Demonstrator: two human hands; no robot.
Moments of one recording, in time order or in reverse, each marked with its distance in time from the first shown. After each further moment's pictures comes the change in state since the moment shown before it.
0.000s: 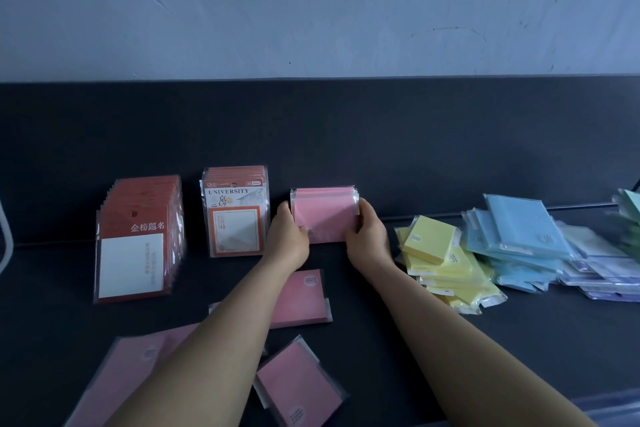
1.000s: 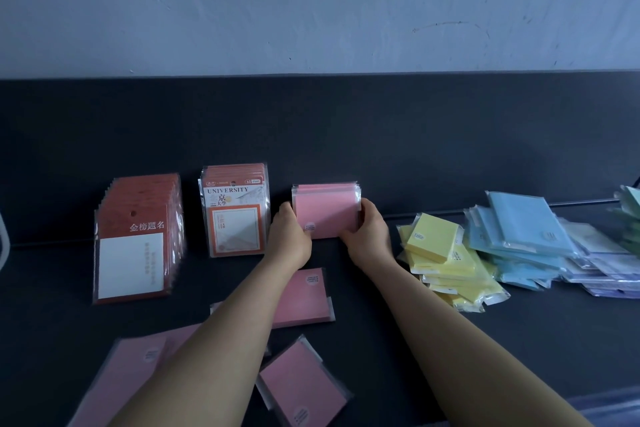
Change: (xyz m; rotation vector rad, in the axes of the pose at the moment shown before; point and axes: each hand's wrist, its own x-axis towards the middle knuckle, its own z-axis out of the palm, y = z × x) left_hand -0.001 0.002 0.001 0.074 0.003 0.018; right_hand 0.005 0.001 0.003 -0.124 0.033 0.031
